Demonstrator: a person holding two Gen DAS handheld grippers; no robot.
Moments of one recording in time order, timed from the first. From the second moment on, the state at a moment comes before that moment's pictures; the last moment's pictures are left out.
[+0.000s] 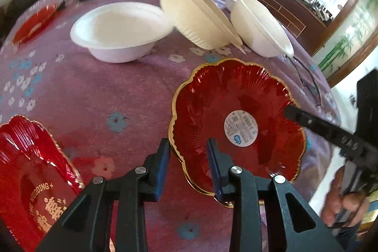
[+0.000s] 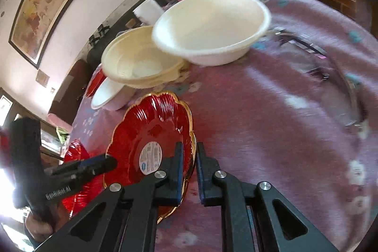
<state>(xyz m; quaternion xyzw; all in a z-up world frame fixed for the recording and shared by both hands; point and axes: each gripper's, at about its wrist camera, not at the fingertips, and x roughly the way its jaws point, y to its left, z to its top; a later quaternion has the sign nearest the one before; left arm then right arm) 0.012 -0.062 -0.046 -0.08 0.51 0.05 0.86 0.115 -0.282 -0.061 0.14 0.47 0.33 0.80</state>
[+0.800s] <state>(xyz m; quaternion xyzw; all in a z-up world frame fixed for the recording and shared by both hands) -0.006 -0.088 -0.041 -0.03 0.42 0.08 0.90 0.104 -0.279 -0.077 0.14 0.45 0.33 0.82</state>
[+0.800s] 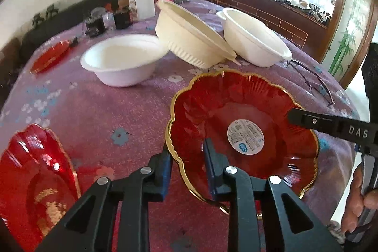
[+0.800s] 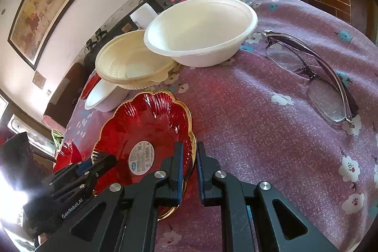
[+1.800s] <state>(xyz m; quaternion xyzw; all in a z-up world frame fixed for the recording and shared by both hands) -0.048 -0.077 0.001 -0.02 0.35 0.12 0.93 0.082 -0.254 -0.041 0.11 0.41 0.36 0.83</state>
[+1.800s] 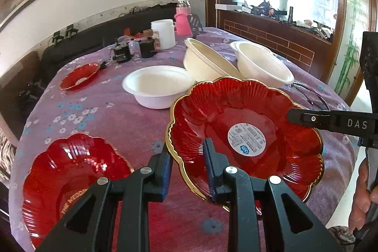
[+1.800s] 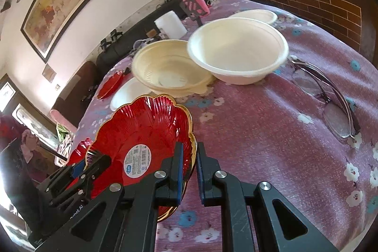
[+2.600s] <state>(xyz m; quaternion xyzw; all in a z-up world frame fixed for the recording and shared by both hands) -0.152 0.034 0.007 -0.11 0.32 0.22 0.91 0.023 -0.117 -0.018 0.02 0.40 0.47 0.79</state>
